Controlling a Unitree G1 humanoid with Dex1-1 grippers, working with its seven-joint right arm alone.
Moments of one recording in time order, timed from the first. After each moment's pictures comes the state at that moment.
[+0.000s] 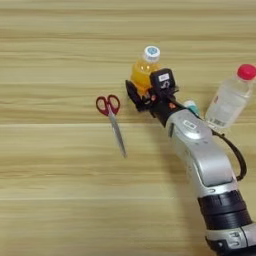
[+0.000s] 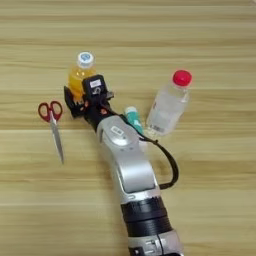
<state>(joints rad) -0.20 -0.05 0.11 -0.12 0.05 0.37 0.18</state>
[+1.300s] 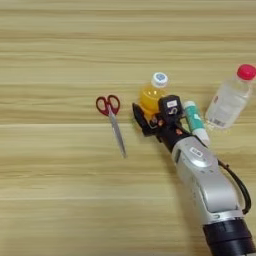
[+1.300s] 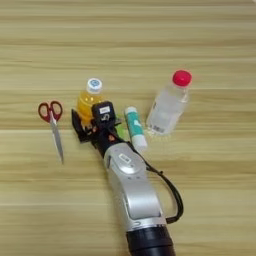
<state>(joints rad) -0.05 -0.05 0.09 -0.06 0.06 0.23 0.21</state>
